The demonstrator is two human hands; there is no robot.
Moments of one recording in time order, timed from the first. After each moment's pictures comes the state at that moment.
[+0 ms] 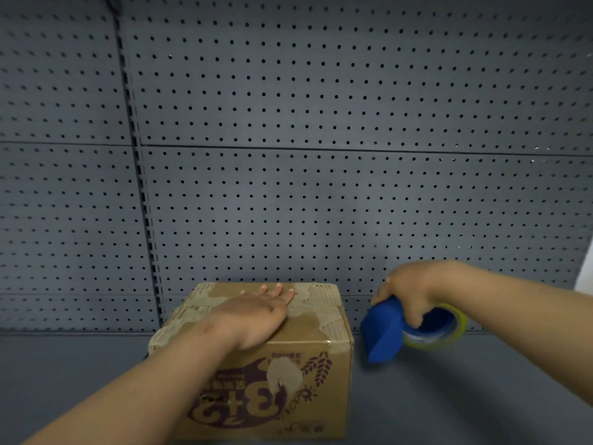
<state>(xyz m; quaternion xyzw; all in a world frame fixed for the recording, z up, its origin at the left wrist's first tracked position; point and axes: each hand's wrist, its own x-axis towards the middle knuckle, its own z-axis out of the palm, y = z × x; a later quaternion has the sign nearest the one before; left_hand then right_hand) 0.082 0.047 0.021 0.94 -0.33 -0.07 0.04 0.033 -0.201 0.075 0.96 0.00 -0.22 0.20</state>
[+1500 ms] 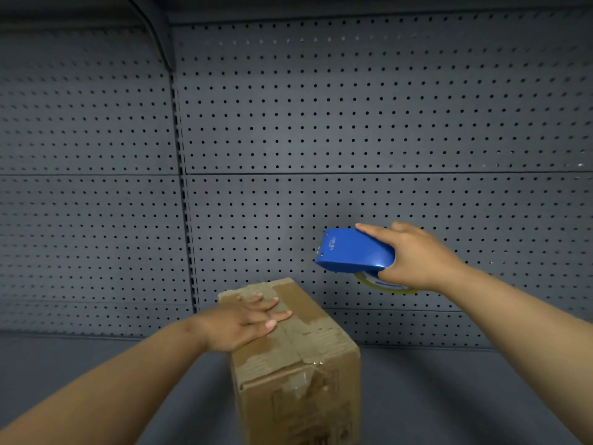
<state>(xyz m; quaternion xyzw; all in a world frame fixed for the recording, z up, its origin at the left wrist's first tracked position) 0.096 0.126 0.025 0.92 -0.40 -0.06 0.03 0.016 -0.171 0.105 0.96 0.05 0.26 -0.05</state>
